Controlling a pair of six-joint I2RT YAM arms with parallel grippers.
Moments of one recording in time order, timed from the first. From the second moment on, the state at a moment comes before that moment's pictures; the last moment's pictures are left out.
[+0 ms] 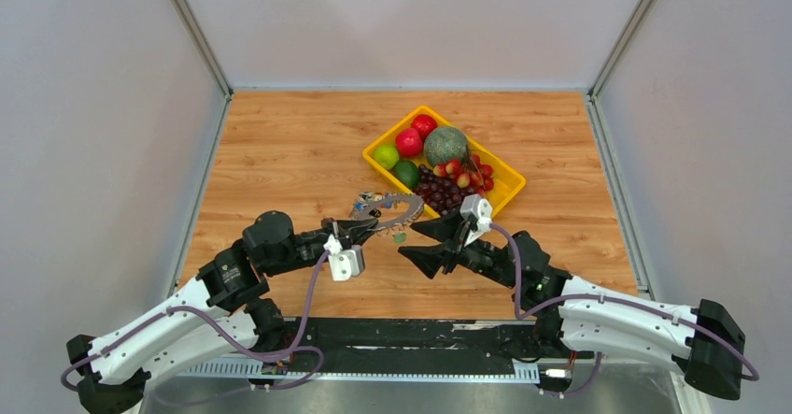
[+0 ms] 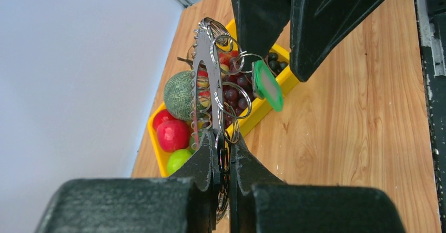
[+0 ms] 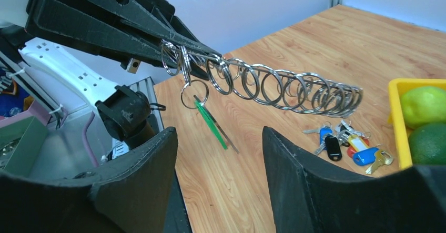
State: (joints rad) left arm -0.96 0.60 0.70 -0.25 0.26 0.73; right arm 1.10 0.78 0.39 0.57 -0.05 0.27
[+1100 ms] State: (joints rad) left arm -0.96 0.62 0.68 -0.24 0.32 0.71; right arm 1.10 0.73 0.43 0.50 -0.15 0.23
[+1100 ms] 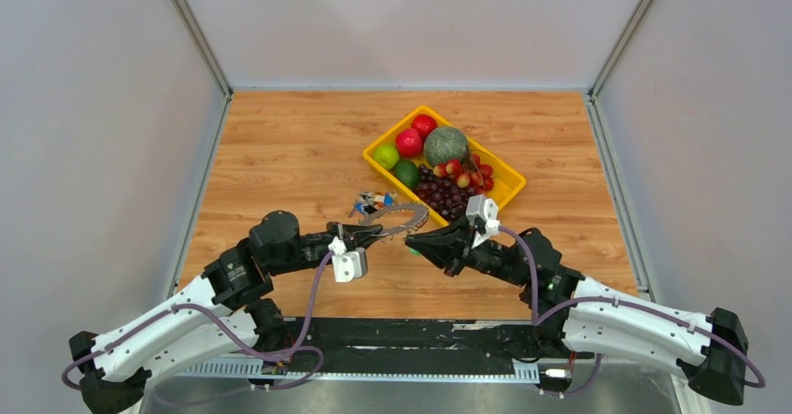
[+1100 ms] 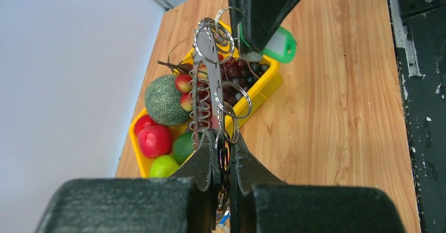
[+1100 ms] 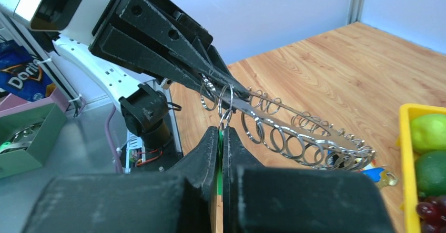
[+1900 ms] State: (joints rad) left arm -0.96 0.63 0.68 -0.20 0.33 0.68; right arm 1.10 0.65 0.43 0.44 -0.09 0.24
